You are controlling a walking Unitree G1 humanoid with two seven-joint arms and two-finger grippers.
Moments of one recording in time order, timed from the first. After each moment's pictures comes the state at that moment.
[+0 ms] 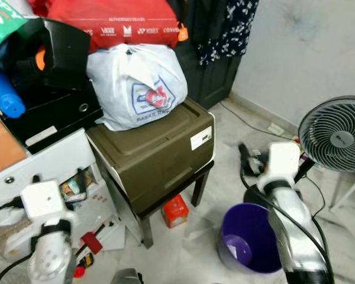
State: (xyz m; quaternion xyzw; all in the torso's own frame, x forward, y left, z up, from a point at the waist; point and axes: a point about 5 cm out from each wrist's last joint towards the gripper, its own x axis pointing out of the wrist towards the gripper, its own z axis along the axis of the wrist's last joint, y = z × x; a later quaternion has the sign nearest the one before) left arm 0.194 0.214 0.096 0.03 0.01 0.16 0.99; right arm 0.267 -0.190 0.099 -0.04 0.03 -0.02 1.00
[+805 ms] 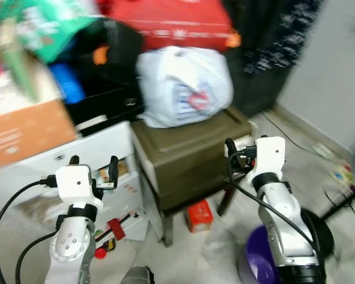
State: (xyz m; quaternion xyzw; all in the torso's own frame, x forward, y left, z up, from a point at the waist) left arm 0.218 0.176 0.111 0.02 -0.01 0.03 1.00; right arm 0.279 -0.153 0.118 -0.04 0.01 0.03 1.00
